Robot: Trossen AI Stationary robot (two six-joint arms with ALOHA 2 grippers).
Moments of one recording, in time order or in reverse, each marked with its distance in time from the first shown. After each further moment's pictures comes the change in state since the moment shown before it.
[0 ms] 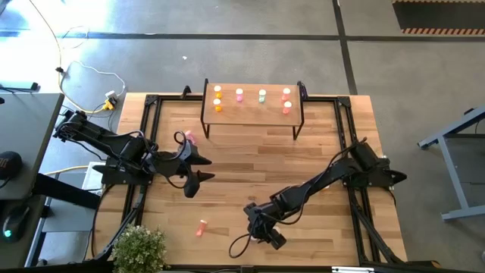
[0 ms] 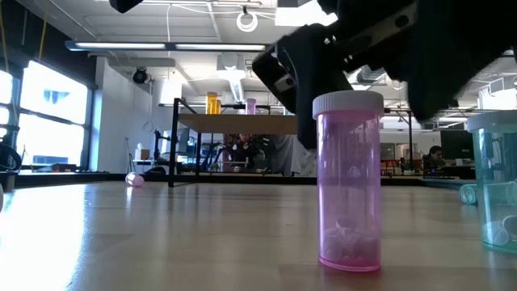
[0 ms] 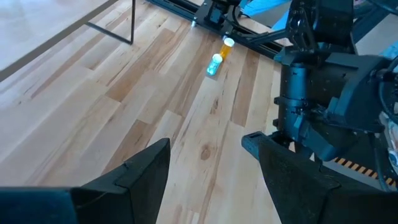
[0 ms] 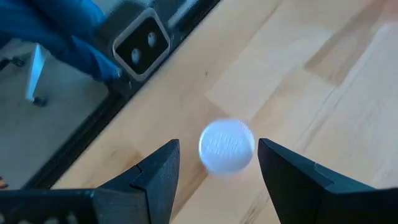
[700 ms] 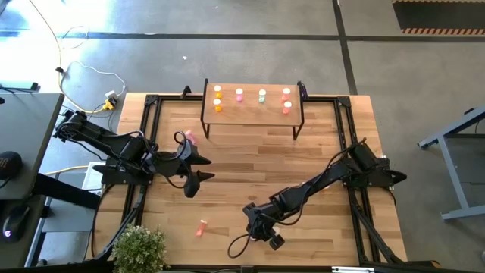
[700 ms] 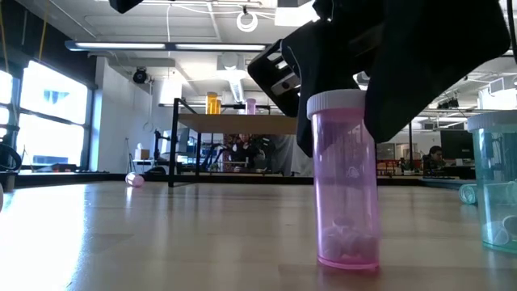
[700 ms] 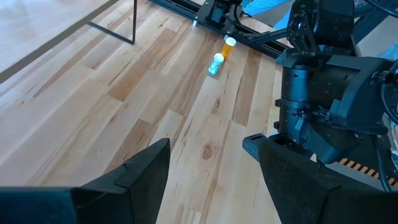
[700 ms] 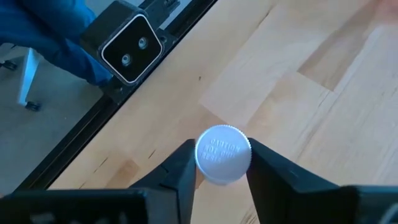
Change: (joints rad) left arm 0.000 0.000 0.000 -0.006 -0.003 0.001; right arm 0.005 0.015 0.000 0.032 0.019 0.008
